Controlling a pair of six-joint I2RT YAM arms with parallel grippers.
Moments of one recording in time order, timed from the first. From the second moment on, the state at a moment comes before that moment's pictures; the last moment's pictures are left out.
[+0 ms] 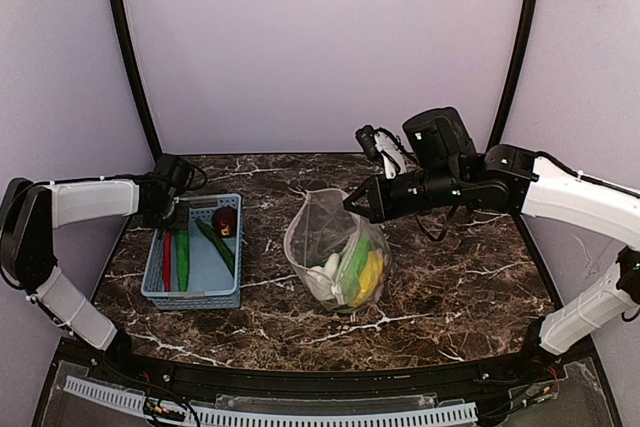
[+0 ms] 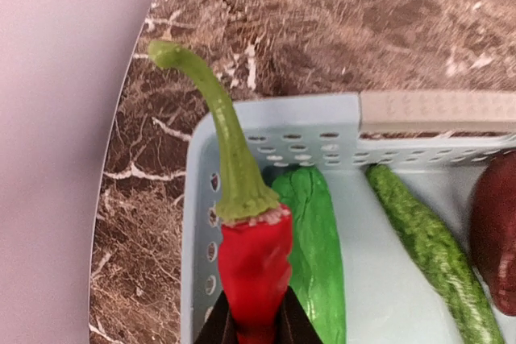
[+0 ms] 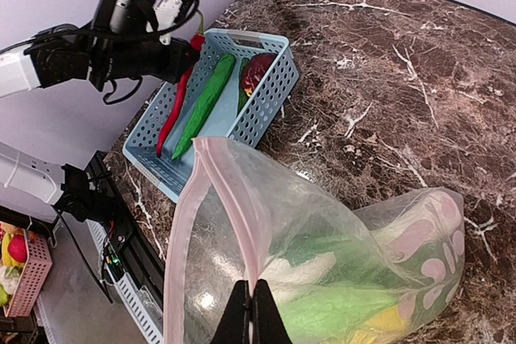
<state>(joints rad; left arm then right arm) -0.28 1.54 0.93 -0.47 -0.53 -0.27 0.99 1.37 1.29 -0.50 -0.10 0.48</state>
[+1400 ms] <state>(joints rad) -0.96 1.23 1.16 -0.50 0.47 -0.69 0.99 1.38 1.30 -0.49 -0.11 0.48</state>
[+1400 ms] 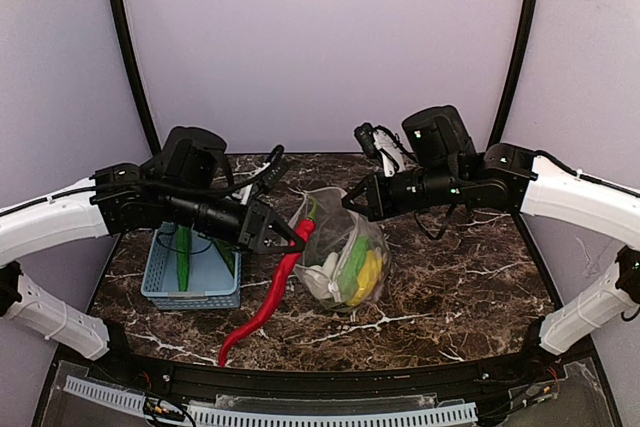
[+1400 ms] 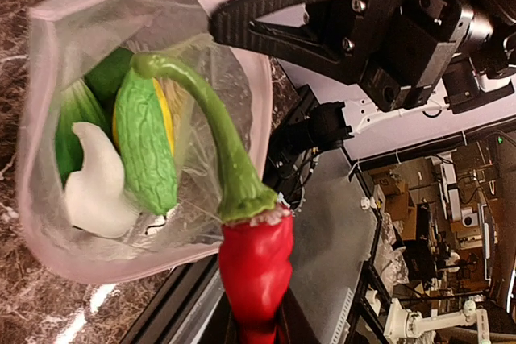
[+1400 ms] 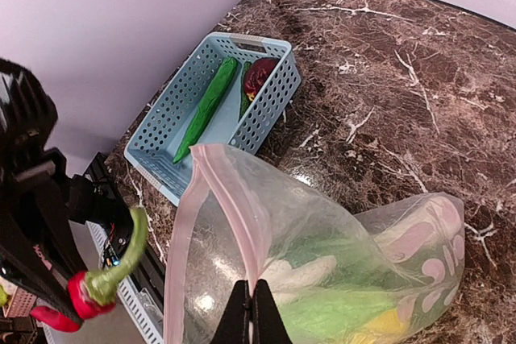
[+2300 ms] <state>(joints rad) -0.92 1.72 1.56 -0.67 0.41 -0.63 1.00 1.33 1.21 -0.40 -0.14 0.45</state>
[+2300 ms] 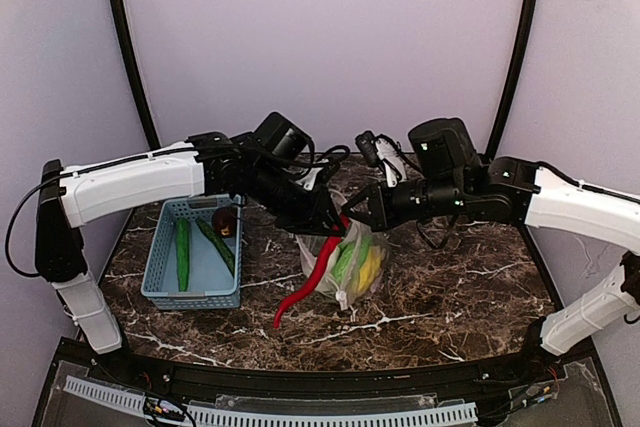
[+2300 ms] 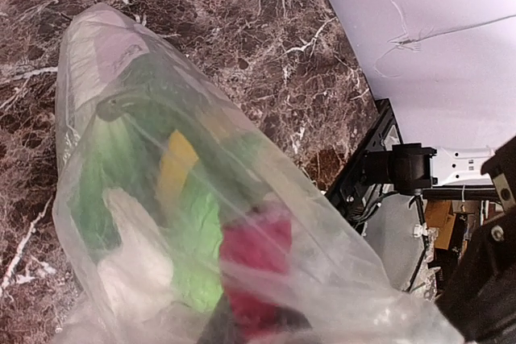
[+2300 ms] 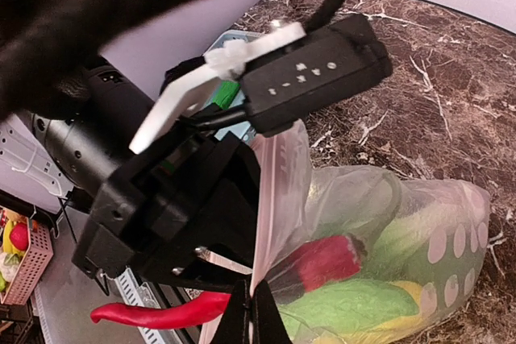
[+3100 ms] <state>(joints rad) -0.95 1.86 1.50 -0.64 0.20 -0.54 1.01 1.43 1.03 -0.21 -0.01 0.60</state>
